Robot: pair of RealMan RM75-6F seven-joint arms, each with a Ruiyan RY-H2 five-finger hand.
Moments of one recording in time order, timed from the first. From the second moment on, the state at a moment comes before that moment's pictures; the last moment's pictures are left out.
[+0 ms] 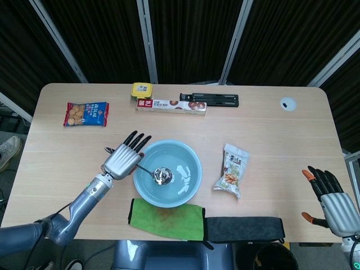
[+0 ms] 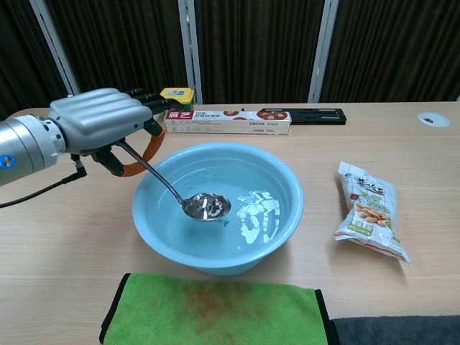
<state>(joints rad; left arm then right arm) -0.76 -1.53 -0.10 -1.46 1.34 1.01 0.55 0.09 -1.01 -0.03 -1.58 -1.65 1.48 0.15</state>
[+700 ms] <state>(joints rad) -0.81 -1.69 -0.10 -1.21 1.31 0.90 0.43 0.12 -1.02 -0.01 -1.58 -1.59 1.41 0.13</state>
